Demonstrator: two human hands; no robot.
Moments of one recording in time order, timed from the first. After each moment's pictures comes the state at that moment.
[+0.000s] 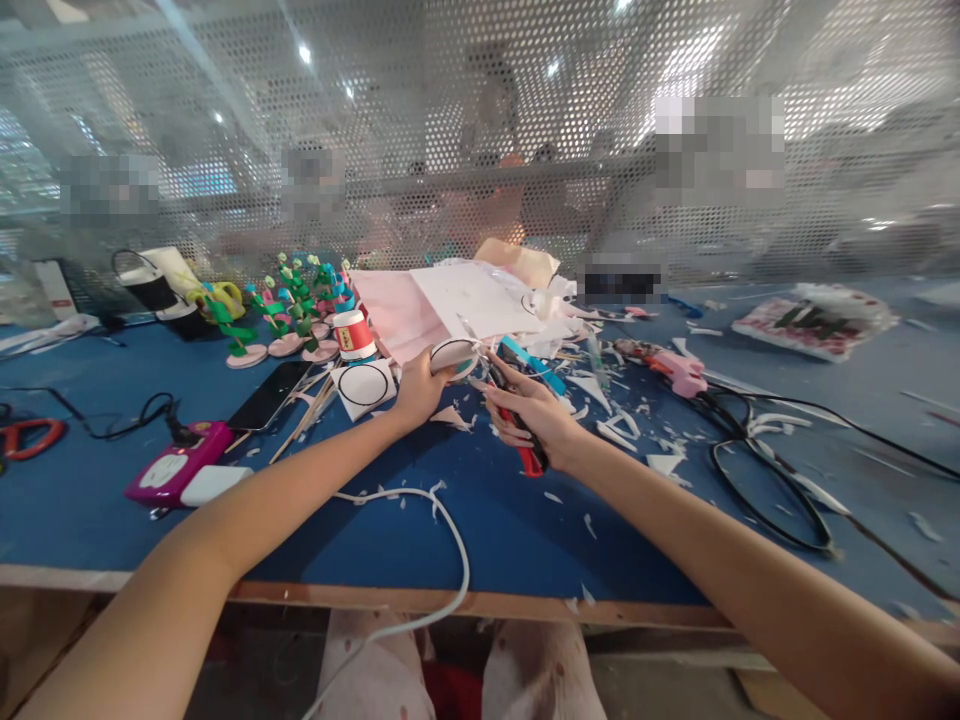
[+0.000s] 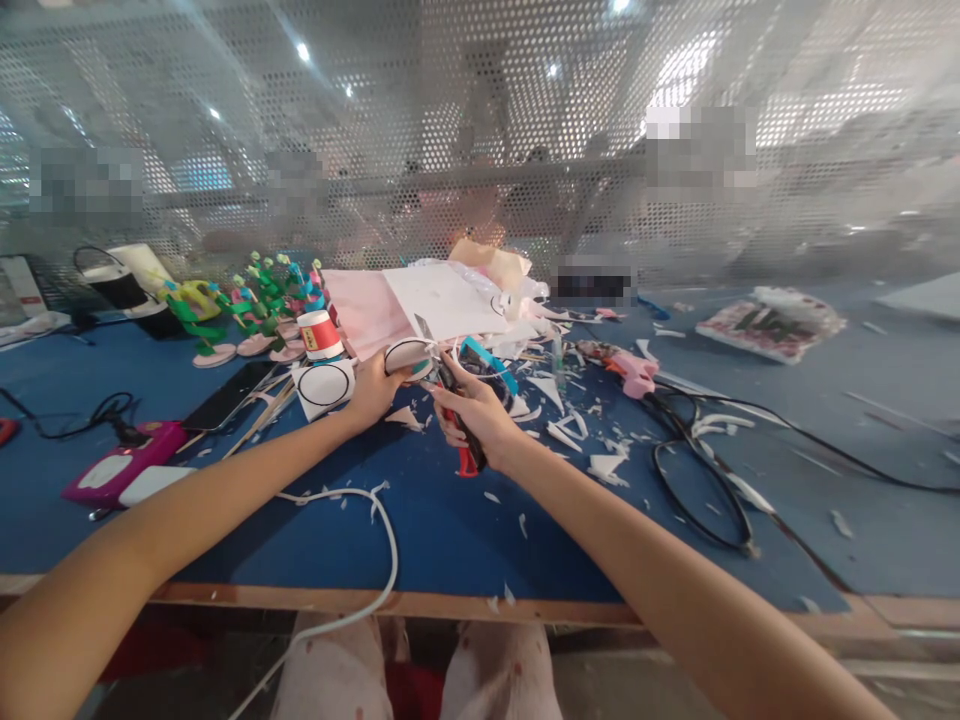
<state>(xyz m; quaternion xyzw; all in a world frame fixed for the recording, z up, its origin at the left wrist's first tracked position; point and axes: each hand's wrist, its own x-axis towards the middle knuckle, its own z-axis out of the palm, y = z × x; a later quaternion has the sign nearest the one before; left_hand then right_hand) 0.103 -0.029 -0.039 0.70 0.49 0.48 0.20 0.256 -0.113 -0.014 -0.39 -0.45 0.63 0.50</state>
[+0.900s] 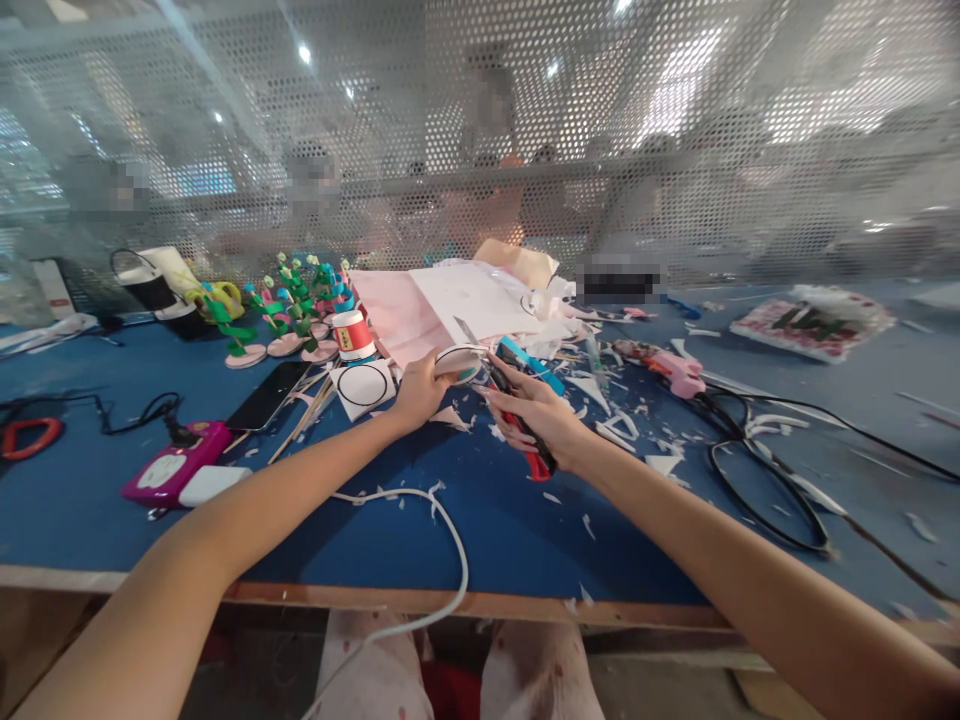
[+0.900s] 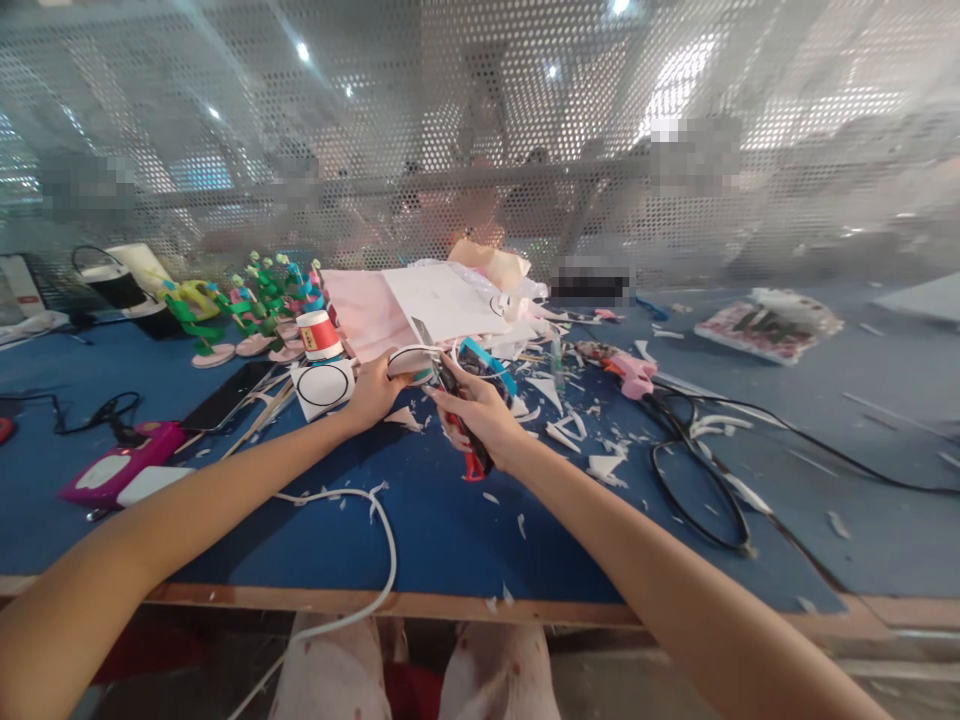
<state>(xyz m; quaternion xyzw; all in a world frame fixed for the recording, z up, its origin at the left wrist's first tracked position) 0.102 -0.035 -0.035 0.75 0.47 0.43 0.18 0.260 -0.122 -0.005 -0.40 -0.48 0.61 0.48</state>
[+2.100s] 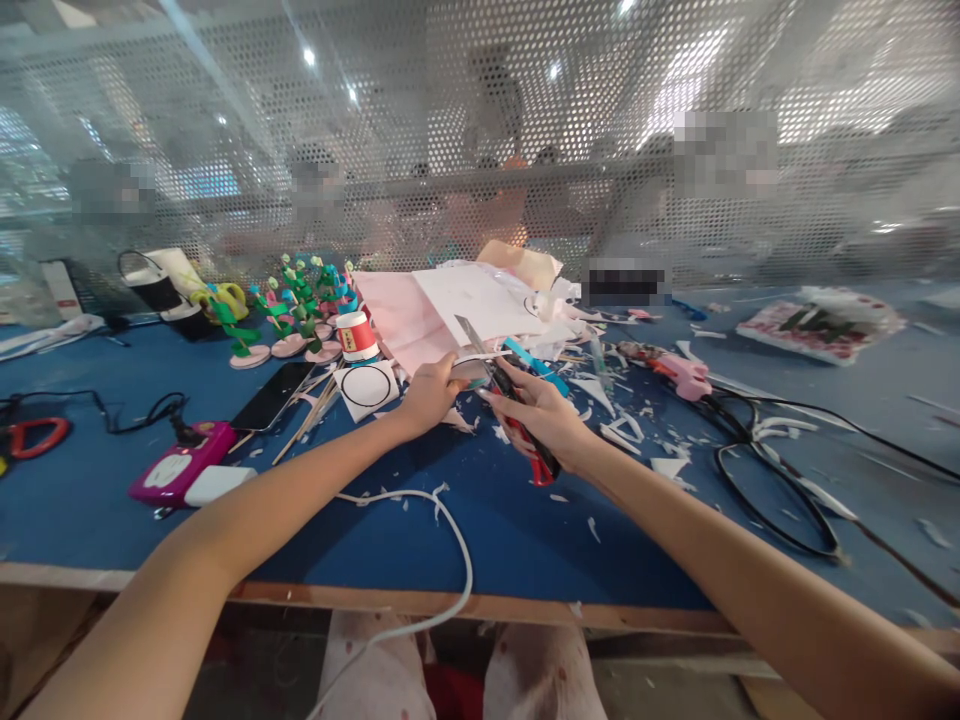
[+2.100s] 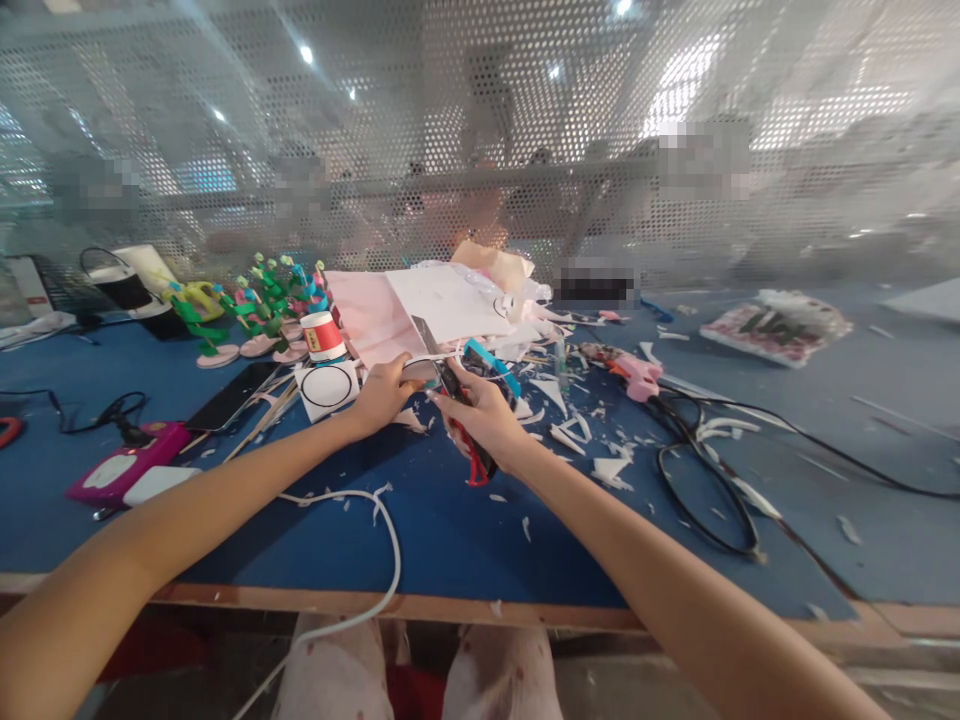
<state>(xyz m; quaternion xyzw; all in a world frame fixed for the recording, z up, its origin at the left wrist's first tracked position) 0.105 -0.041 -0.027 0.80 0.50 0.31 0.13 0.259 -0.118 -0.014 -0.44 -0.51 0.56 0.49</state>
